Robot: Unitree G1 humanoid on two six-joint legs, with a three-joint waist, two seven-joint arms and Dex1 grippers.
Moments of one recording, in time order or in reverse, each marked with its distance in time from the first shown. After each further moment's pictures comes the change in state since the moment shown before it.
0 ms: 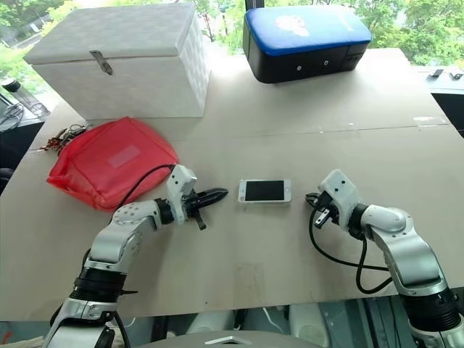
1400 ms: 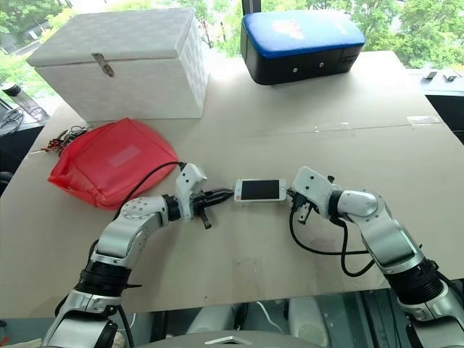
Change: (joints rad) left arm -0.034 0.001 -0.033 -0.002 0.045 0.035 0.011; right arm -0.186 -0.043 0.230 0.100 -0.147 -0.133 0.061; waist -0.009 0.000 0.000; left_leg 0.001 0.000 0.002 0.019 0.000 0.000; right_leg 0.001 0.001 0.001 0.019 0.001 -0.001
